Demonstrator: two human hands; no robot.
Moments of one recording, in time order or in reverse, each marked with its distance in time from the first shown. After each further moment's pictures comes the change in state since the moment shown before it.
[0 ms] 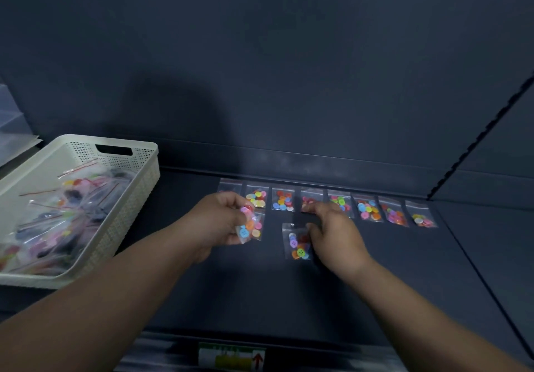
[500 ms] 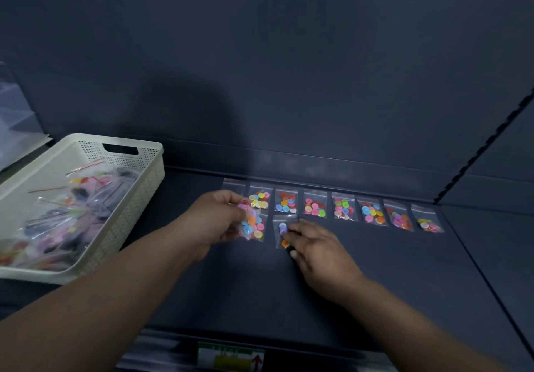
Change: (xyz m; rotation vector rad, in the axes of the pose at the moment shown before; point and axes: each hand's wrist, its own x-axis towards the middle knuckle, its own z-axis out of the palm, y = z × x) left_hand 0.001 0.000 -0.001 -0.045 0.069 0.011; right_hand -0.012 0.011 0.021 -0.329 -0.202 -0.396
